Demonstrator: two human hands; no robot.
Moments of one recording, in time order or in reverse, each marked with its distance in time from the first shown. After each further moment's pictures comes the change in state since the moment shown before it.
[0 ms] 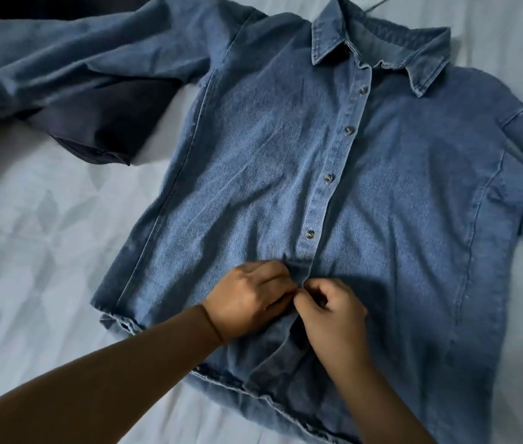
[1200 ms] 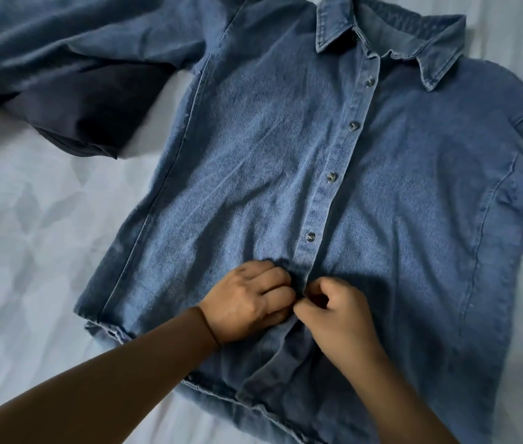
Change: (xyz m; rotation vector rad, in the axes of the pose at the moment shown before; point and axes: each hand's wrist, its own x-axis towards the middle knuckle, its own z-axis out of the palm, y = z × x) left_hand -0.001 -0.011 0.010 0.044 -0.031 0.099; right_hand 0.019 -0.001 -0.014 -0.116 -0.168 -0.004
